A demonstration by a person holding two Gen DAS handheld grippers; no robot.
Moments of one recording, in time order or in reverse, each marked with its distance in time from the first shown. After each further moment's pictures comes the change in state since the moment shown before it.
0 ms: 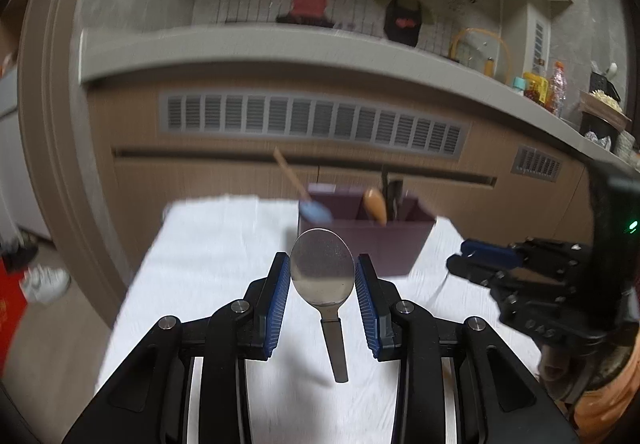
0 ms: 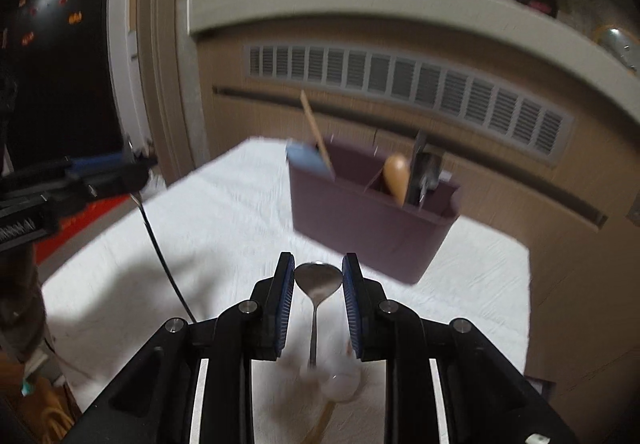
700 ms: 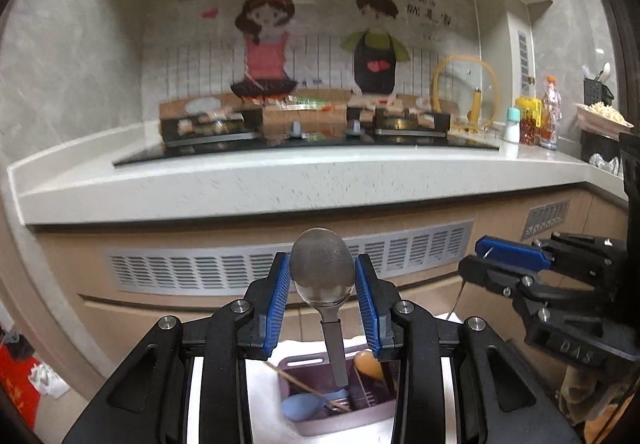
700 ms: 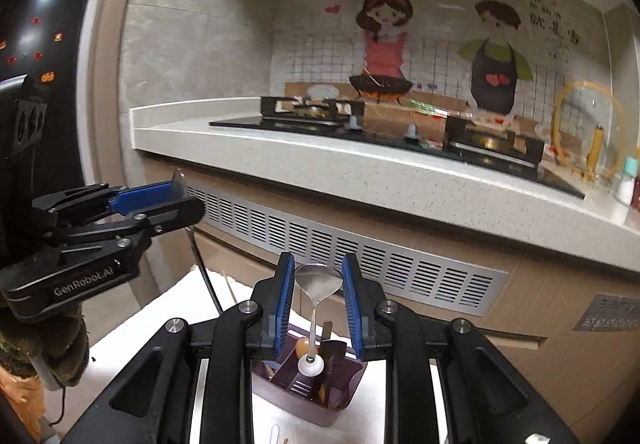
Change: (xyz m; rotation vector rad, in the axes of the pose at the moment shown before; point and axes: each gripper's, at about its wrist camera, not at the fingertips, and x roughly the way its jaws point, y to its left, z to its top) left arm 0.102 -0.030 0.177 0.130 -0.090 -0.042; right arm -0.016 -0.078 0.160 0.044 -0.192 -0.116
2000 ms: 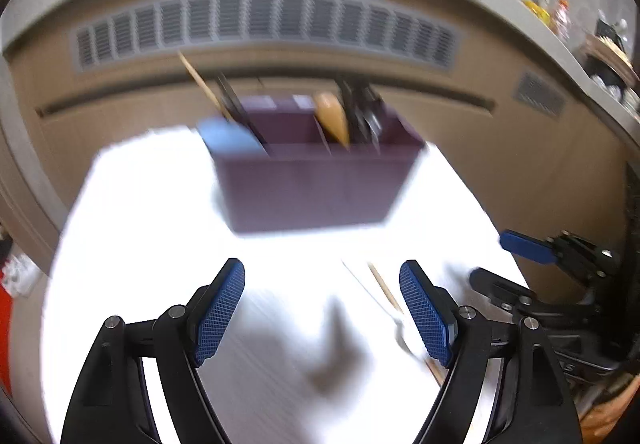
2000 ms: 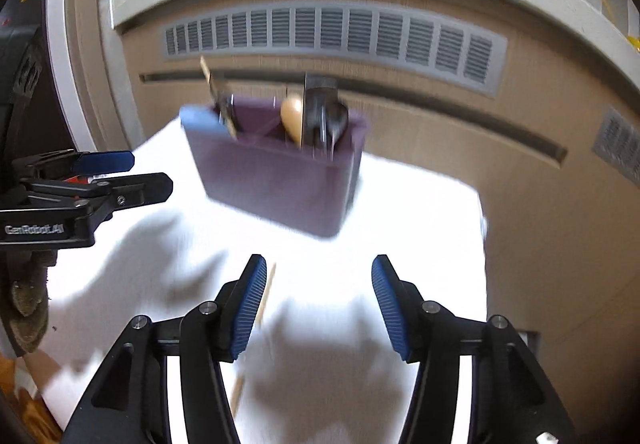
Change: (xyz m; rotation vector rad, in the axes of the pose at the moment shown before) left arm -0.002 -0.038 -0.203 -0.107 0.417 -0.089; right arm 0.000 0.007 -0.207 0.060 0.350 -0.042
